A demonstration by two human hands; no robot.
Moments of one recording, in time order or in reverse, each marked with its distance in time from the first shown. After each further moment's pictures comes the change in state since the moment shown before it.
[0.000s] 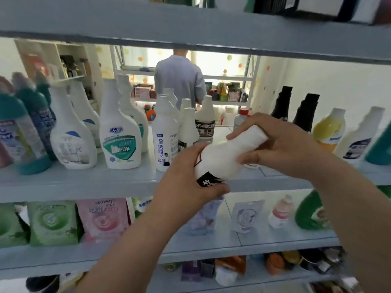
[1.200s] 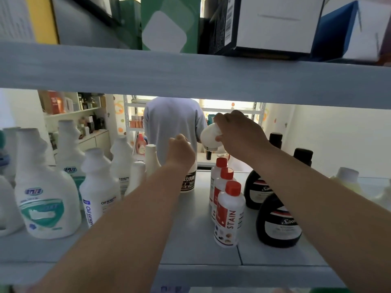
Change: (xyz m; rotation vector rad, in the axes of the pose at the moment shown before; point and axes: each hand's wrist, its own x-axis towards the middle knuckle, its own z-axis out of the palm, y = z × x) left_hand 0.322 -0.043 0.112 0.332 0.247 -0.397; right_hand 0.202 0.193 -0.059 -0.861 0.267 -0.171
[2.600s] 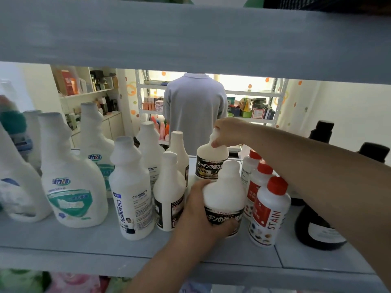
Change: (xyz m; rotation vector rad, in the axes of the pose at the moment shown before) left_hand -0.158 -0.098 -0.013 -0.386 -0.225 0.214; right_hand 0.076 -0.059 0.071 0.201 -0.688 0.108
